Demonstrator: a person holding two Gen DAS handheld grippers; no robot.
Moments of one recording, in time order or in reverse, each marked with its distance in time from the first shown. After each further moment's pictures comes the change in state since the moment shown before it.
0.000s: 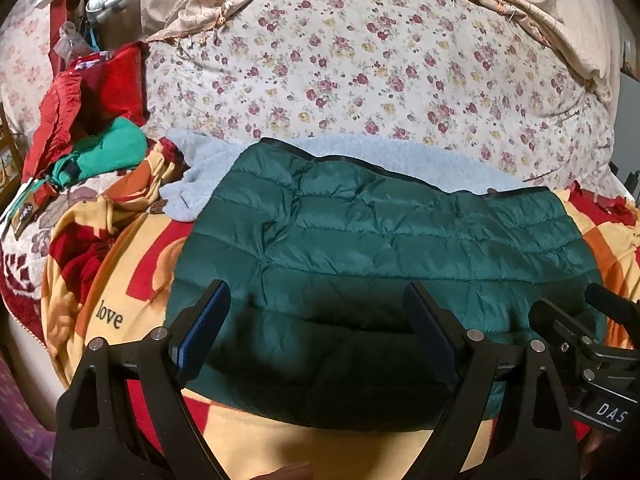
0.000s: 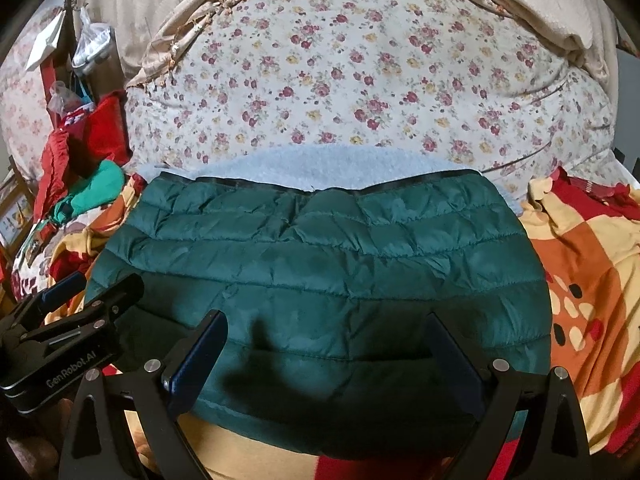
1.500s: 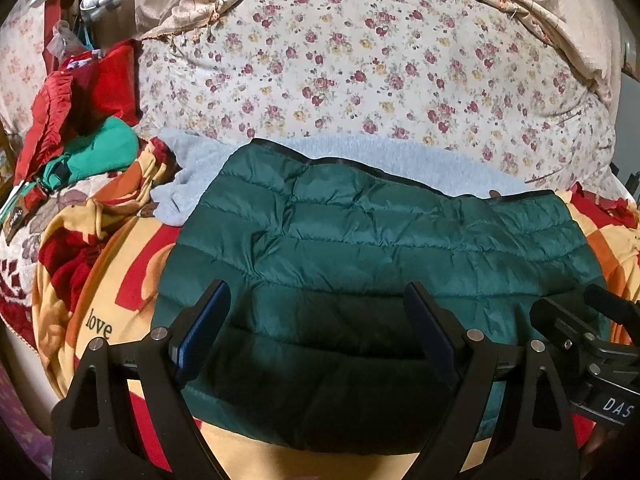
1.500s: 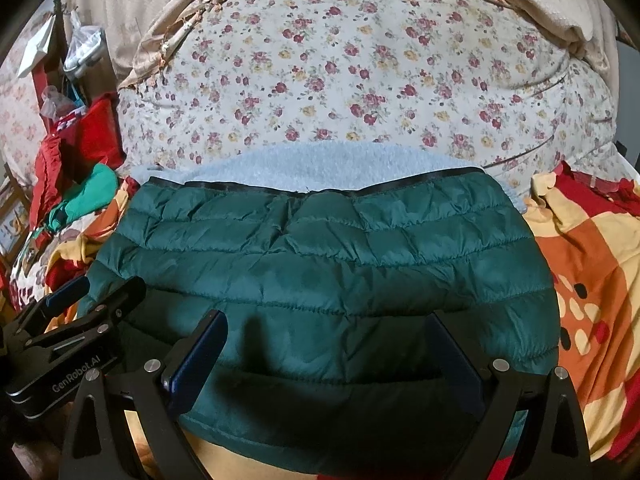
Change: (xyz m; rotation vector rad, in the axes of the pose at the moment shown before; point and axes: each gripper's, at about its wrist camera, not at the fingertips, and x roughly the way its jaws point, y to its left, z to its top) left arm 0.016 -0.004 0.008 -0.004 -0.001 -0.010; right arm 0.014 -0.004 0.011 0.026 0.020 0.000
